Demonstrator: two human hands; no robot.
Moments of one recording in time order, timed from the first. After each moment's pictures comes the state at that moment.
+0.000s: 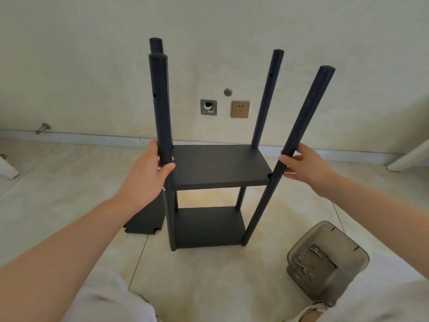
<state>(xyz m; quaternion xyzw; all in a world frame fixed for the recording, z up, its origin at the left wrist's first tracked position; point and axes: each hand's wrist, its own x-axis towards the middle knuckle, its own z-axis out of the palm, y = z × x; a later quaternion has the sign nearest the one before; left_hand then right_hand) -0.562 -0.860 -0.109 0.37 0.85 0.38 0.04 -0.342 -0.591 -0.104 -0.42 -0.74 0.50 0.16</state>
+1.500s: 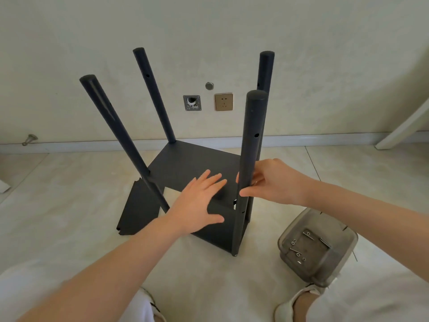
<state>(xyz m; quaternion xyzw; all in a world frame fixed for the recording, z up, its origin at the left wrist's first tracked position) -0.478 -0.793 -0.185 0.59 0.79 0.11 0.10 -0.307 -0.643 -0.092 -0.17 -0.92 0.36 0.02</state>
